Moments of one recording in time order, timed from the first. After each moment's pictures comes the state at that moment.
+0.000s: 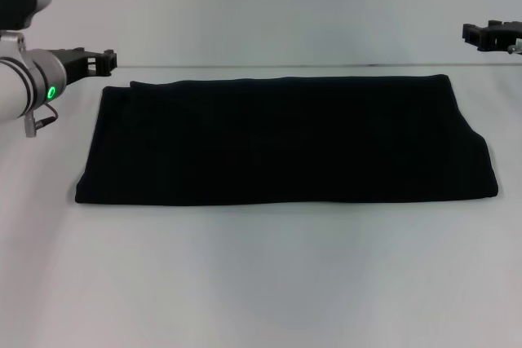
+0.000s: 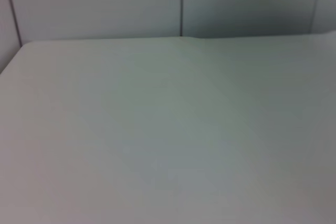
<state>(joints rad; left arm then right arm) -0.87 -2.12 0.52 0.49 2.32 0.34 -1.84 0.92 1.97 -0.39 -0.36 -2.24 -0.54 1.63</state>
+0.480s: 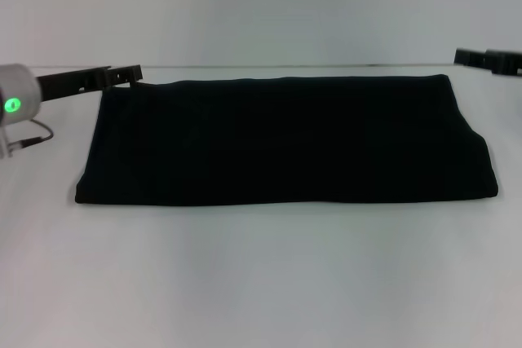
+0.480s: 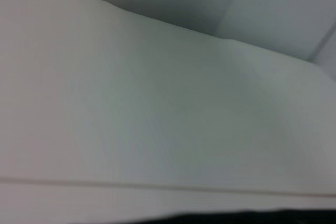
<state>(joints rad) -0.73 -2.08 0.52 0.70 2.27 0.92 -2.07 0.78 1.93 -0.38 -0.50 -2.23 -1.02 1.84</state>
